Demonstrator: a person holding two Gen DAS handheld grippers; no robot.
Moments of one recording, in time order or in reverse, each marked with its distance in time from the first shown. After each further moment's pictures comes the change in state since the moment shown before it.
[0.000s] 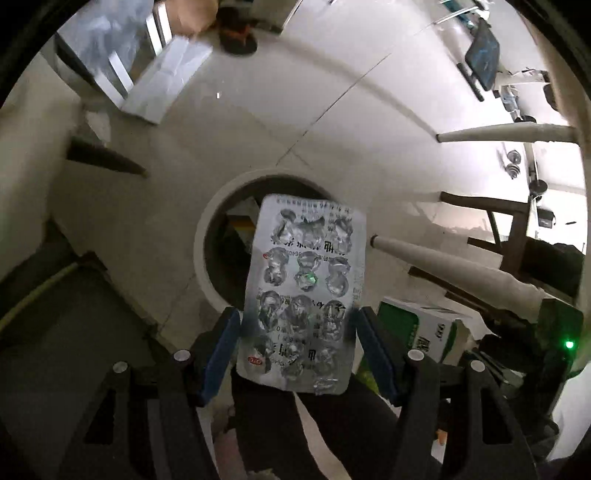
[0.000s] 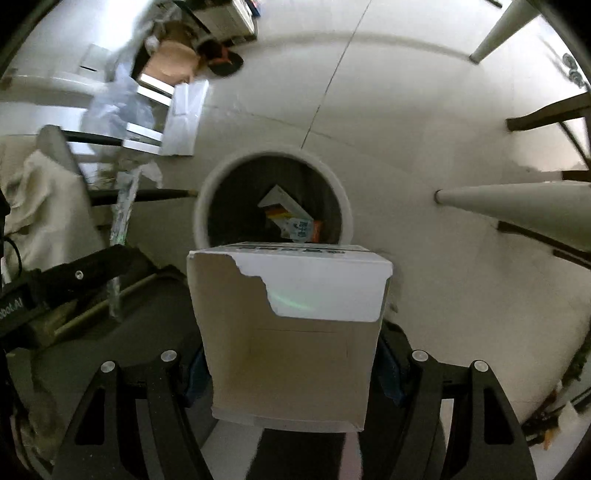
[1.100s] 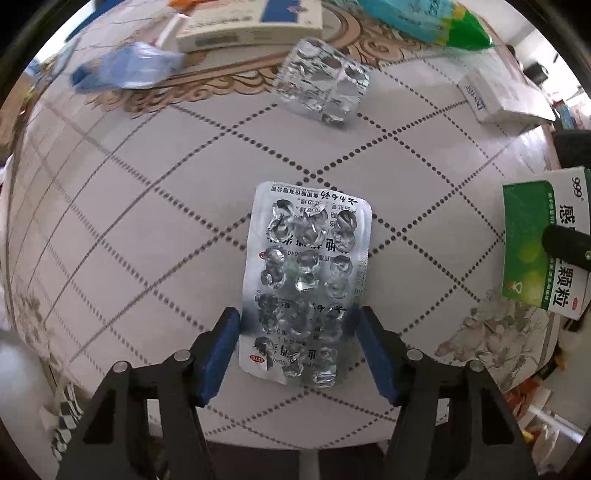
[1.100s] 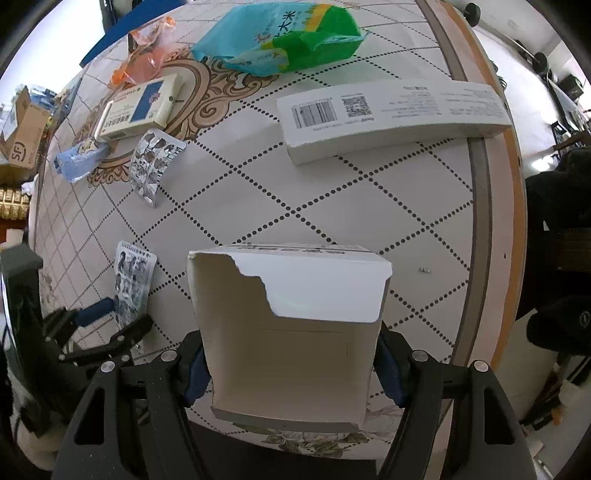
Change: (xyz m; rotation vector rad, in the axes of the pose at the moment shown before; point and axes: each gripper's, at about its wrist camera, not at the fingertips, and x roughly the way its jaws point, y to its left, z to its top) left arm -0.191 -0.377 0.098 0.600 -0.124 0.413; right arm -0.443 -0.161 0.135 0.237 -0.271 -0.012
